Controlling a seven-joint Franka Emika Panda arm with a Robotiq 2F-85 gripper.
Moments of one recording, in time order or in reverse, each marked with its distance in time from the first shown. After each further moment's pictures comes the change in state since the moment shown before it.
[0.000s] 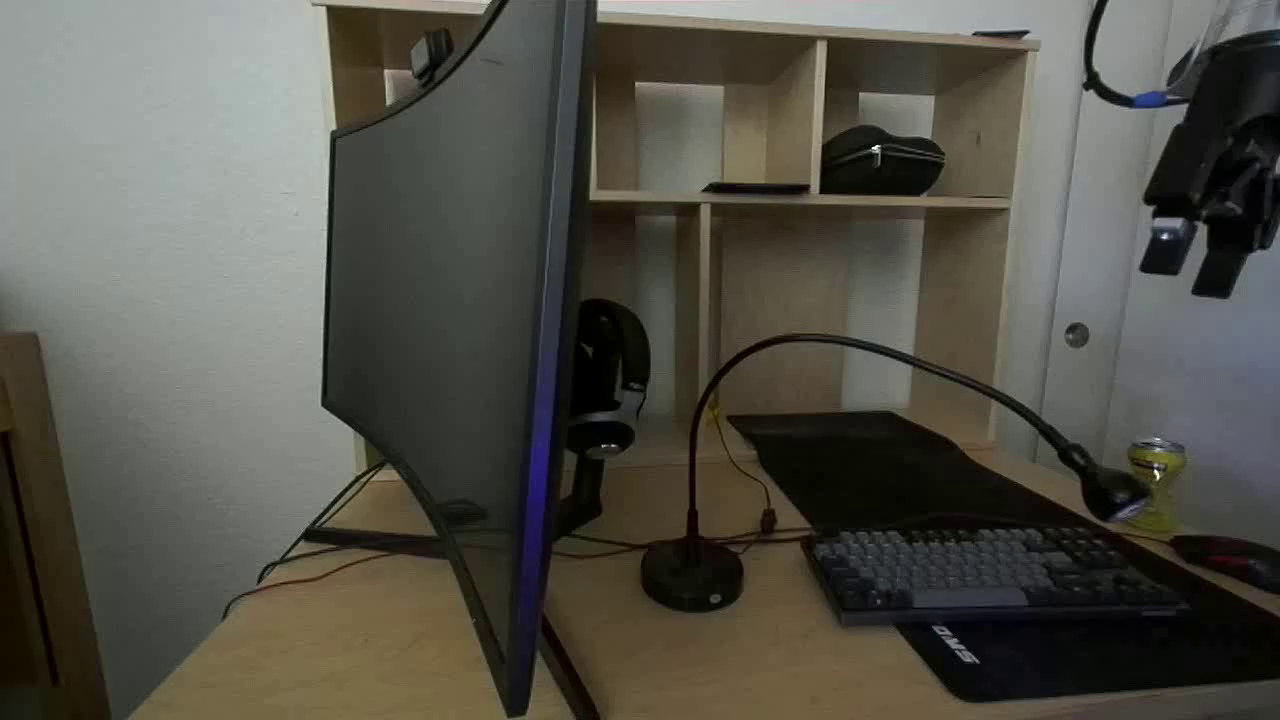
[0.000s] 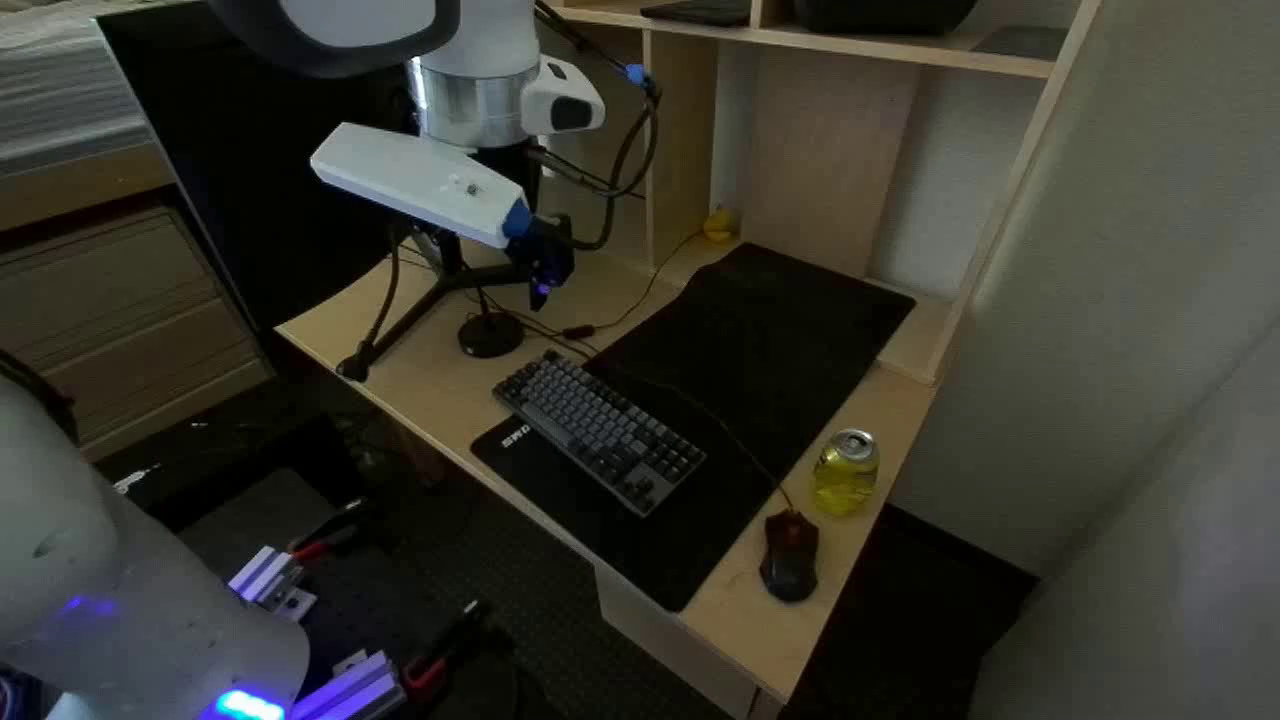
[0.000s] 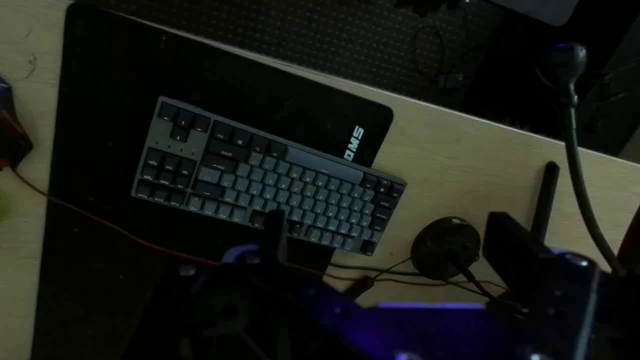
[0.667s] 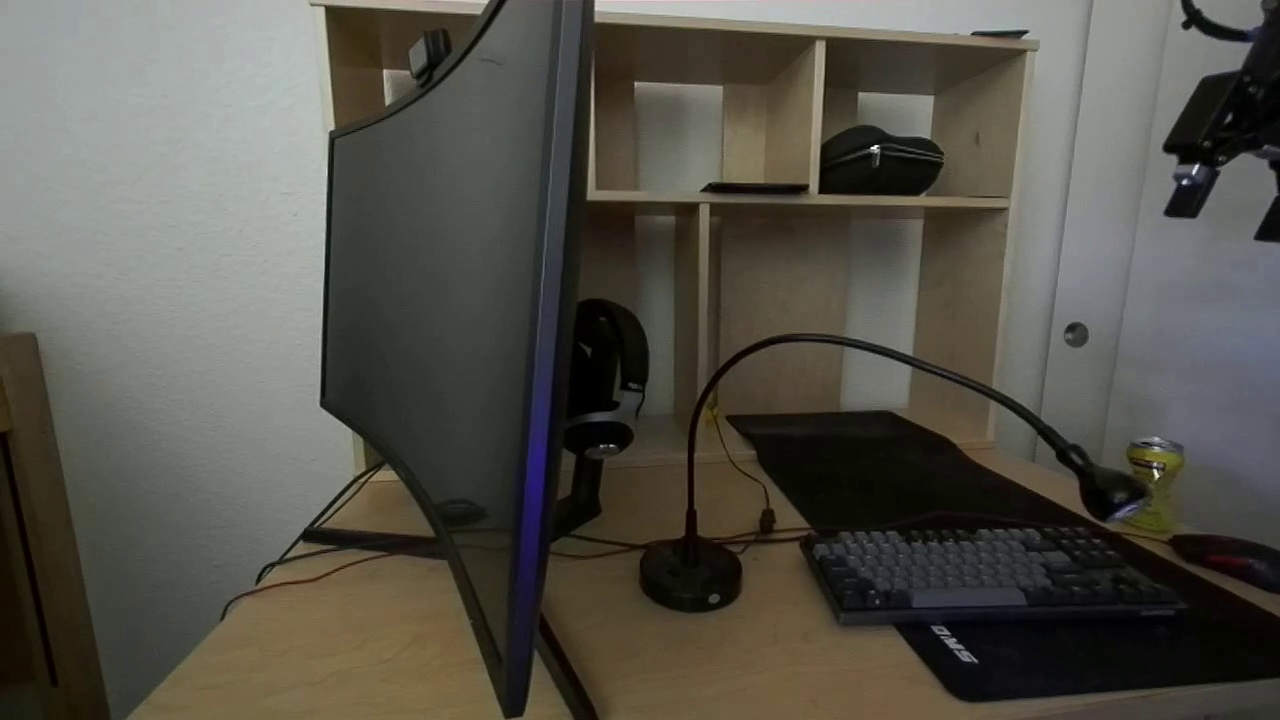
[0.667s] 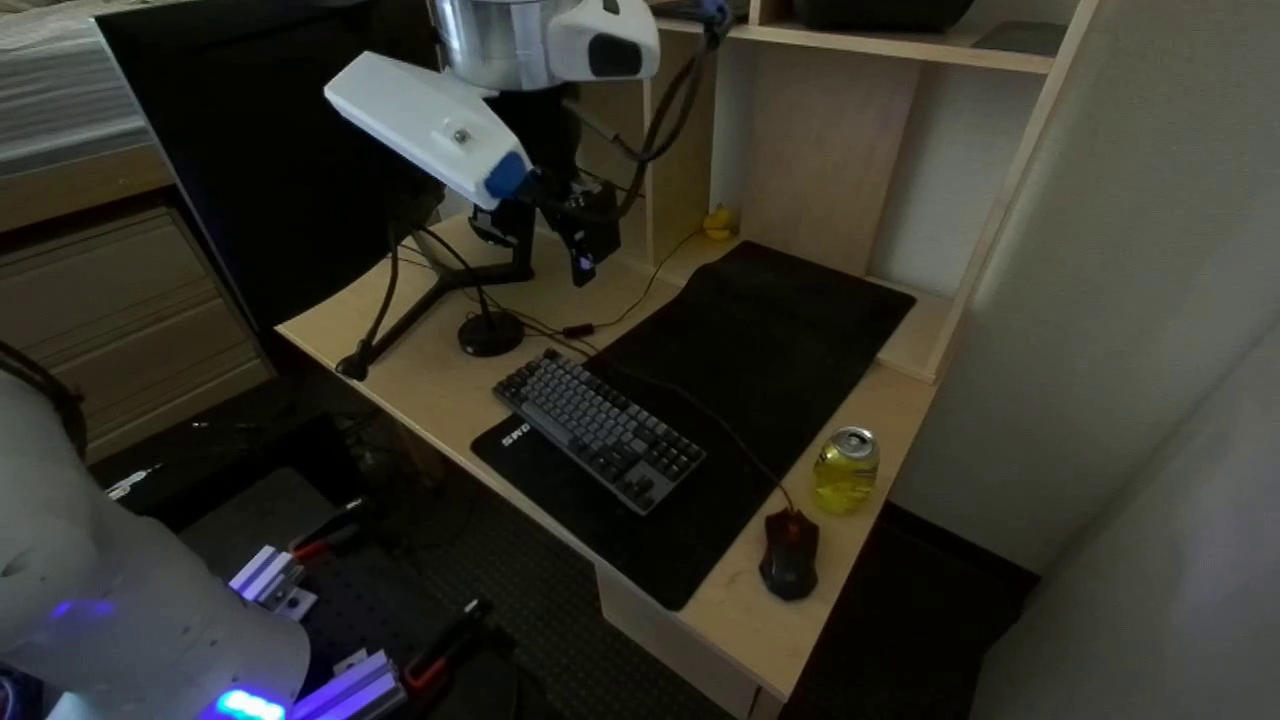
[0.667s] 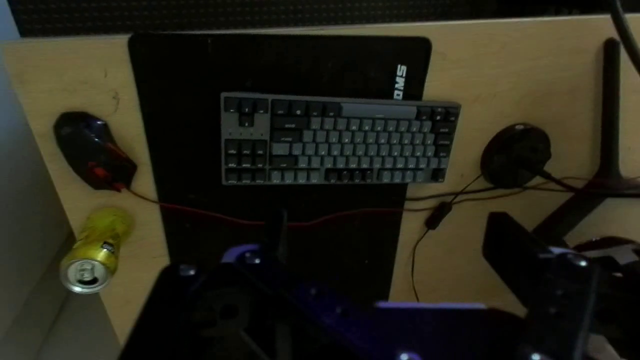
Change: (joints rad) arm -0.099 0.030 -0.014 0.118 0.015 0.002 0.199
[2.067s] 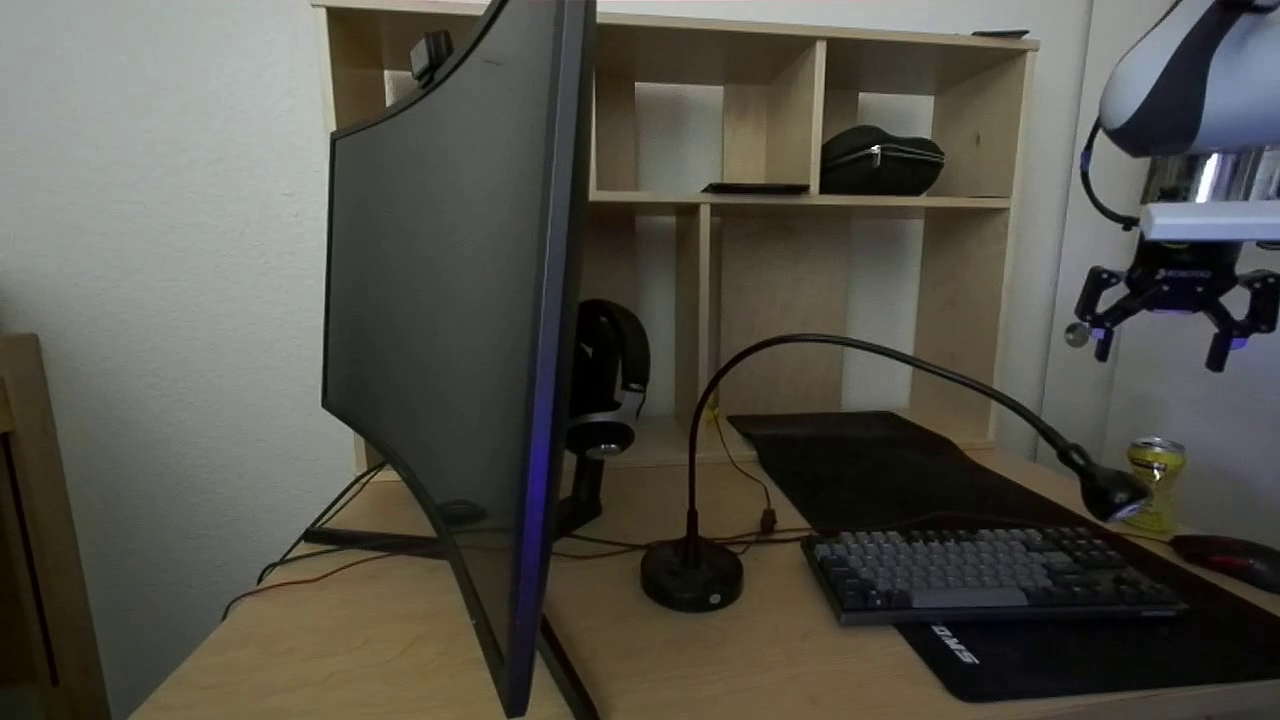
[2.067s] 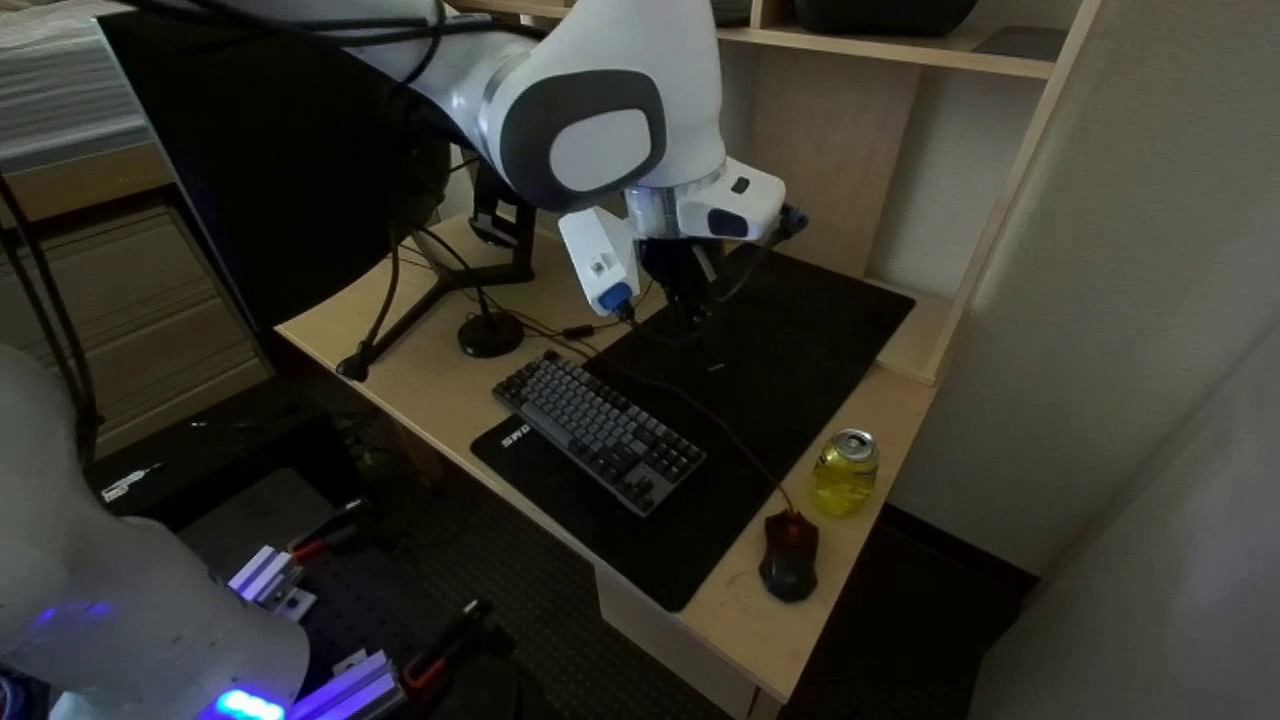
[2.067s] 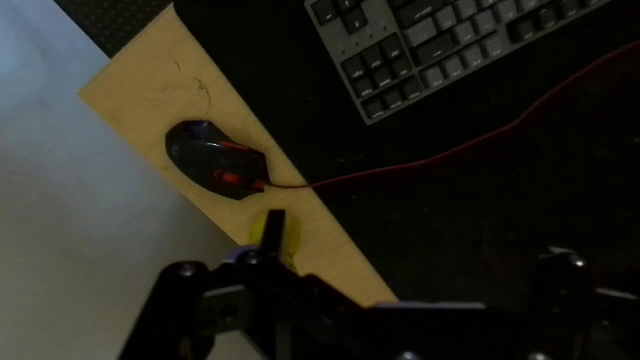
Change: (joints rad) arm -0.135 0.511 0.106 0.073 -0.083 0.509 0.560
